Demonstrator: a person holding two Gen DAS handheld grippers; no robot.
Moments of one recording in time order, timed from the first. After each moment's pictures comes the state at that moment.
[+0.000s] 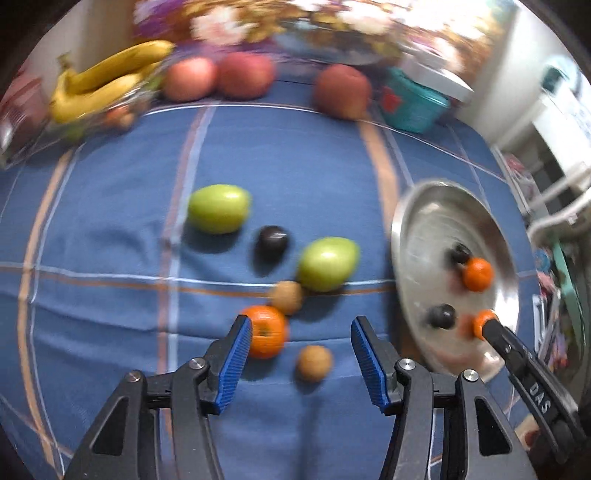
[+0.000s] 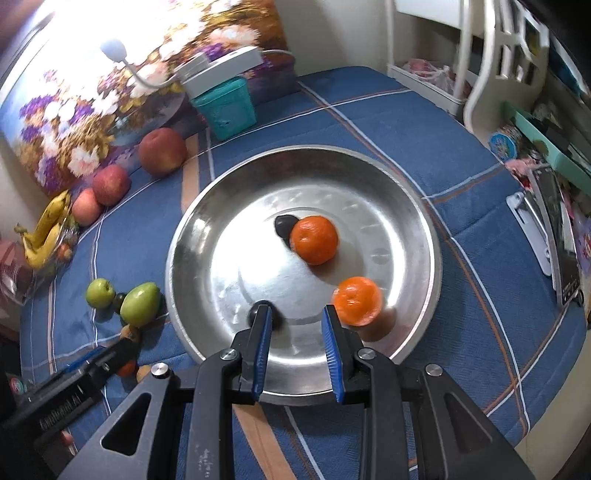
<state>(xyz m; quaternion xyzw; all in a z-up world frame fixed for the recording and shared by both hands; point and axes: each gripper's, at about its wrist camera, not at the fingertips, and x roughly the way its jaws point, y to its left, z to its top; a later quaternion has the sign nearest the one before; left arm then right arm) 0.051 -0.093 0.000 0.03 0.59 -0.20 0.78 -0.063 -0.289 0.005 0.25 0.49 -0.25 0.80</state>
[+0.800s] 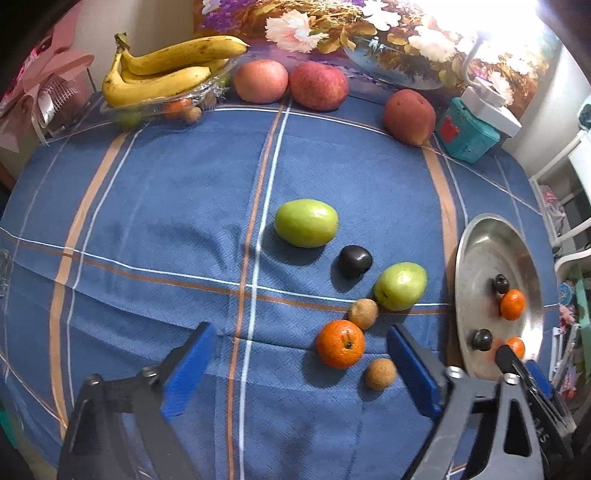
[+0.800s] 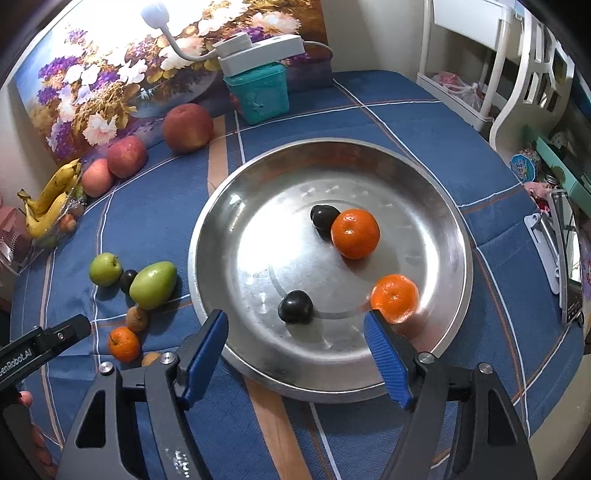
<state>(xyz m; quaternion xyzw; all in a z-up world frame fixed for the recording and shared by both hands) 0.071 -0.054 0.004 0.02 0.59 -0.13 0.80 -0.047 -0.264 -0.002 0.21 0.50 -0.23 0.81</state>
